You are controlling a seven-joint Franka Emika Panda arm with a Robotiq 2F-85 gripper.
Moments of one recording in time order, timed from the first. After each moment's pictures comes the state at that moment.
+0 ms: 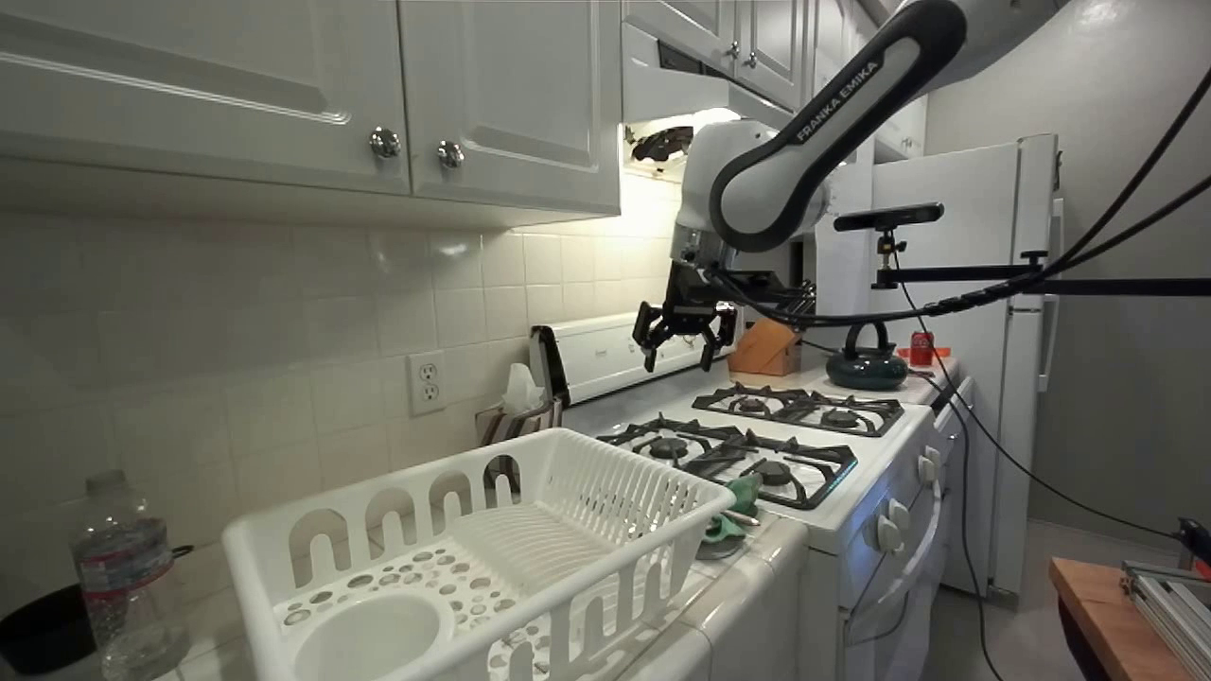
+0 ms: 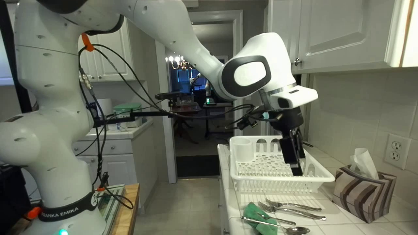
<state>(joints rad) -0.13 0.17 -0.13 -2.10 -0.18 2.58 0.70</state>
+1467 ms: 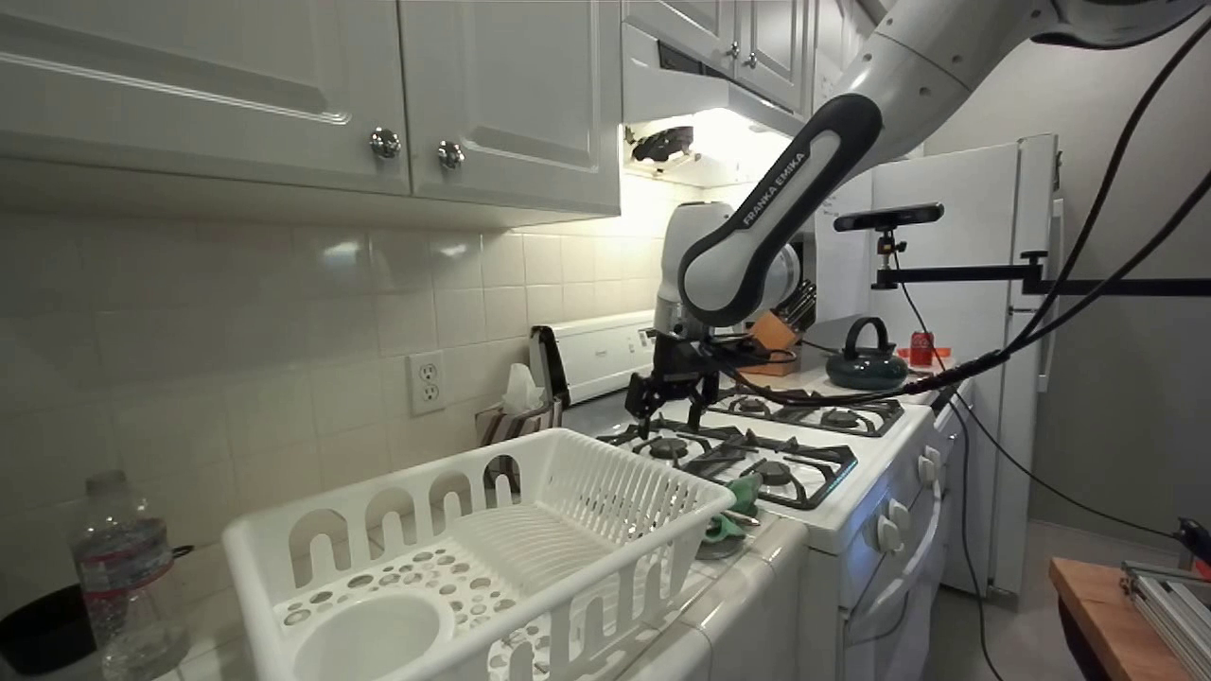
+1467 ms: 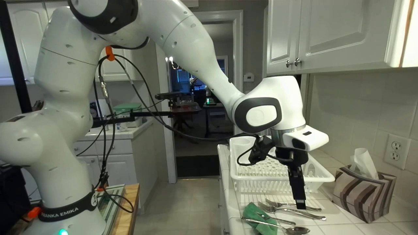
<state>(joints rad) -0.09 0.40 -0.17 -2.02 -0.04 2.64 0.44</state>
